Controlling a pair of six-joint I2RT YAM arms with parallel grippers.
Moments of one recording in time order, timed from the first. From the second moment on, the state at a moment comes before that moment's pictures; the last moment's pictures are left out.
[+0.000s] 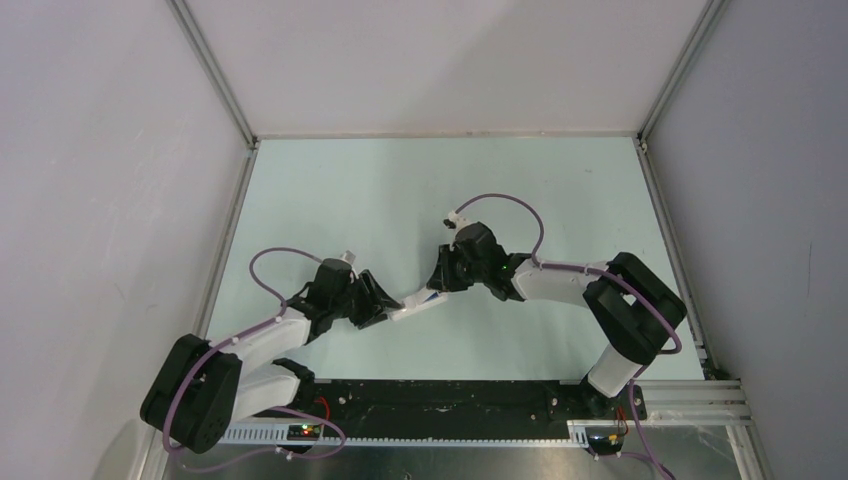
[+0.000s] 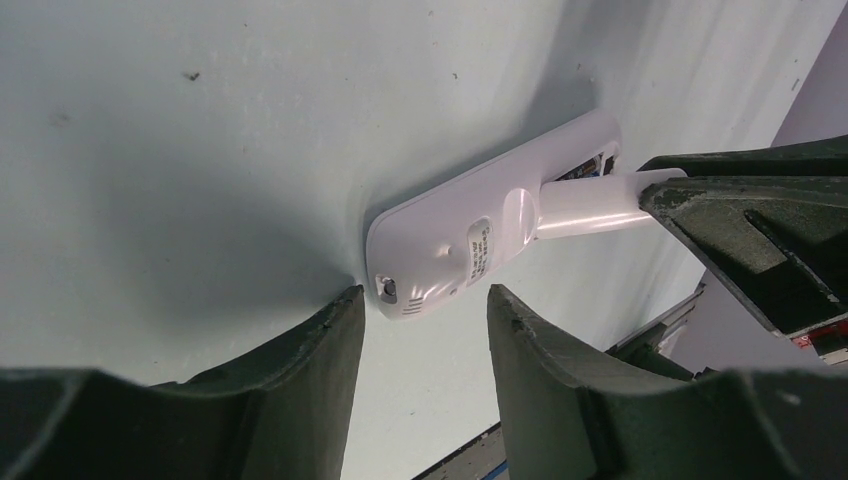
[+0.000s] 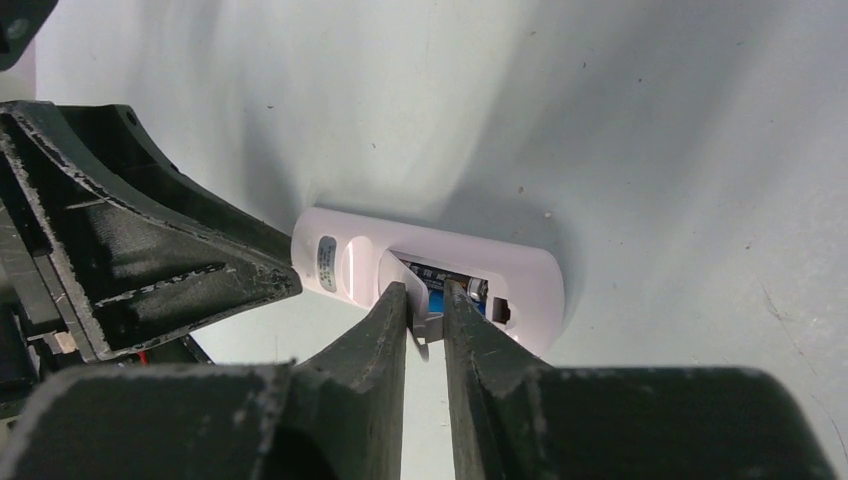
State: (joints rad) left arm -0.44 1.13 0.31 -0.02 0.28 -0.97; right arm 0.80 1.66 0.85 0.13 -0.20 0.63
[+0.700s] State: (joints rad) left arm -0.44 1.13 0.31 -0.01 0.28 -0.97; right arm 0.84 1.64 0.85 0.04 -0.07 0.61
